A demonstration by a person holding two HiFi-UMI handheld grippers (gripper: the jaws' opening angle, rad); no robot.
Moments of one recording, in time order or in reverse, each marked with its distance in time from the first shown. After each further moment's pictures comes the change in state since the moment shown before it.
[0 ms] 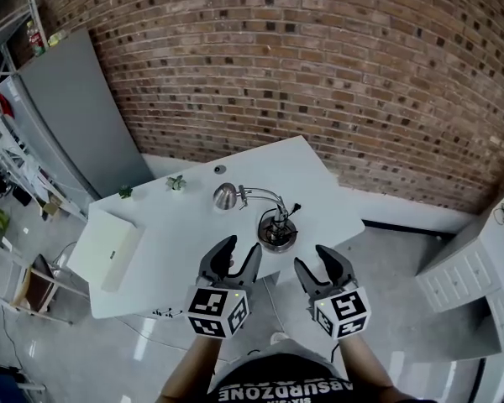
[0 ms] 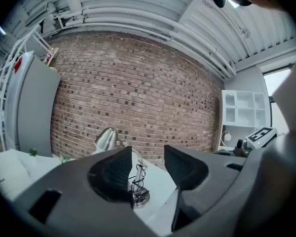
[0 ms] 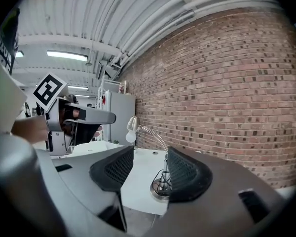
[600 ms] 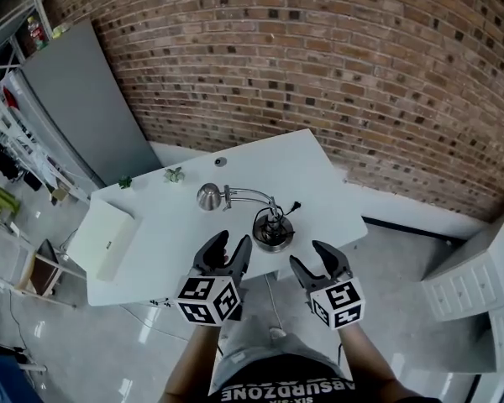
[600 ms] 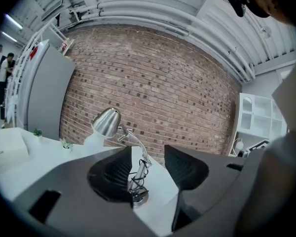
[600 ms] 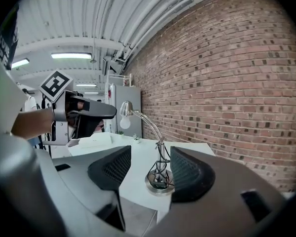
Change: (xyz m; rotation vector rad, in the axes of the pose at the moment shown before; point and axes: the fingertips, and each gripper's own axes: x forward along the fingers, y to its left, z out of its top) left arm 0.058 0.009 -0.032 -0.142 0.027 0.119; right arm 0.032 -0.059 -0.048 -0.005 0.092 0.125
